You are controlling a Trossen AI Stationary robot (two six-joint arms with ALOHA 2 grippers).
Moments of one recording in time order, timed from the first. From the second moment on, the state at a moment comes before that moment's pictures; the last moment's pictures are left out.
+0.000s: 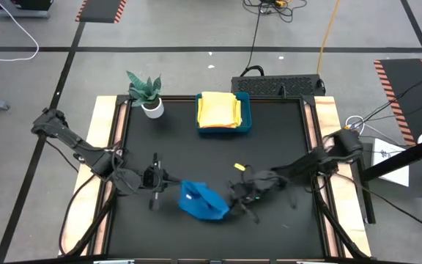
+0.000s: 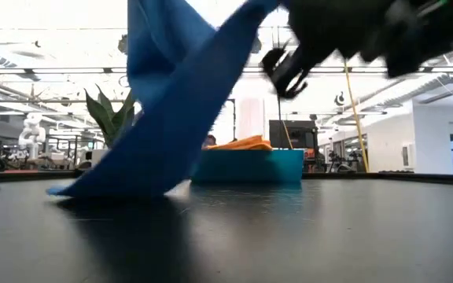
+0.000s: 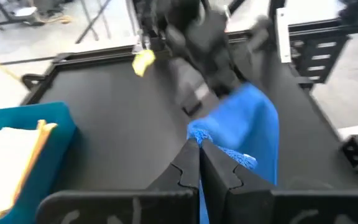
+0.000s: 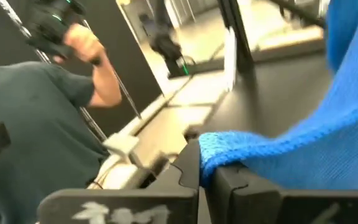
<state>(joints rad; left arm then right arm) -0.57 1.13 0.93 -0.30 -0.53 -0.16 0.33 1.78 0.68 0.96 -0.32 0.39</state>
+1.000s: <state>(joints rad) -0.57 1.13 0.93 -0.54 -0.45 -0.34 0.47 1.26 0.62 0.23 0.14 0.51</state>
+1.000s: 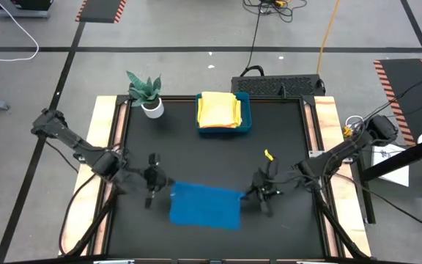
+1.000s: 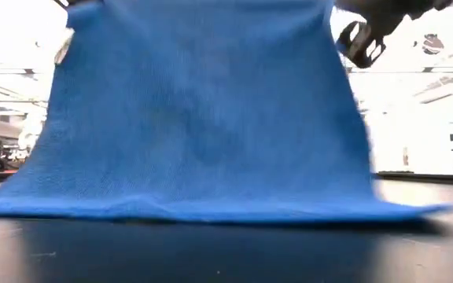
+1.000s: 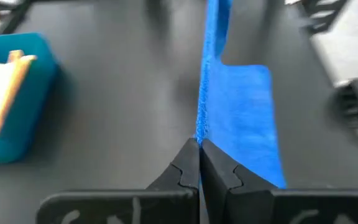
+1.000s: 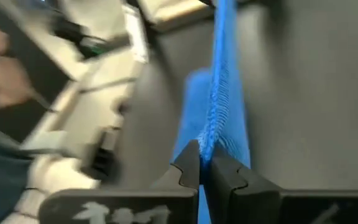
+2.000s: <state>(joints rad) -0.12 1.32 0.91 -0.62 -0.40 0.01 0.19 1.26 0.62 -0.21 0.13 0.44</state>
